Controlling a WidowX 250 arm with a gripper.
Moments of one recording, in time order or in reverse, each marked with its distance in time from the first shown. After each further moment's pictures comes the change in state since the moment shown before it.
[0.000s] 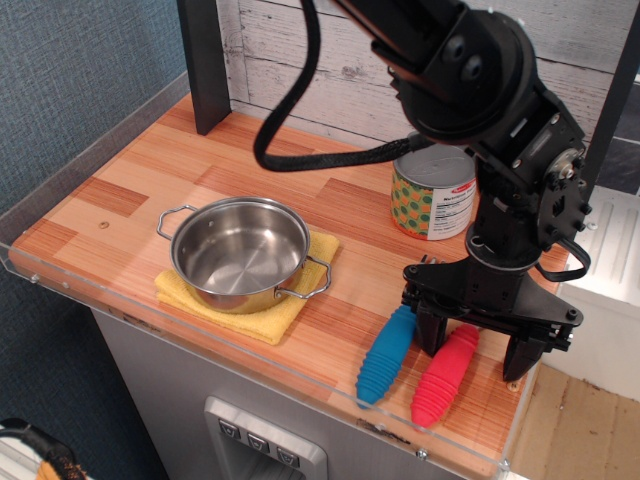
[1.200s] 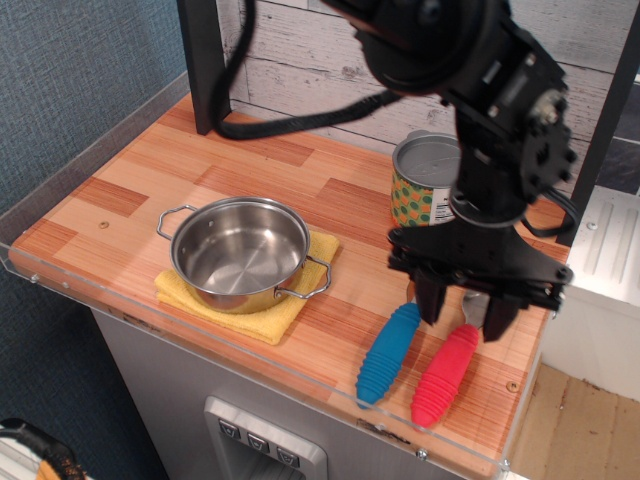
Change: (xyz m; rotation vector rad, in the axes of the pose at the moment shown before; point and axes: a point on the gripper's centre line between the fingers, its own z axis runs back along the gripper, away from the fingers) arm 0.005 0.009 0.026 -0.012 -0.038 0.006
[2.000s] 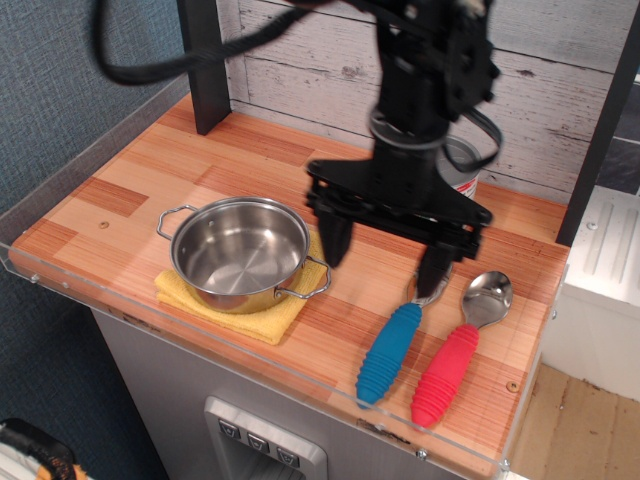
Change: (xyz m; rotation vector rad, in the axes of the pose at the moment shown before) arm -0.001 0.047 0.039 0.084 0.050 -0.024
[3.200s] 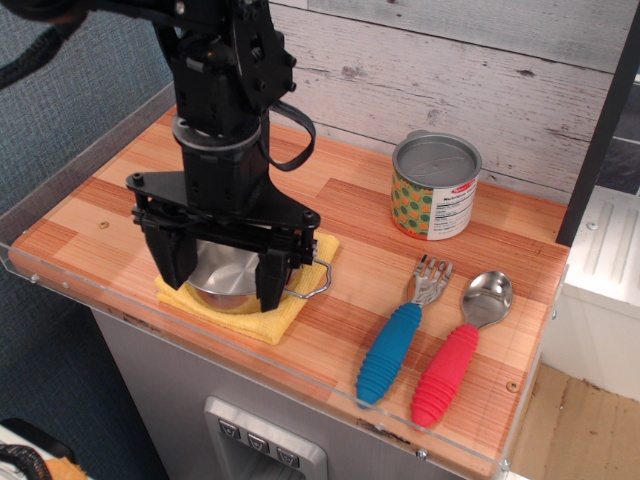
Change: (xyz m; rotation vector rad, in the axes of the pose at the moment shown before) arm -0.056 0.090 0.016 0.023 0.068 0.130
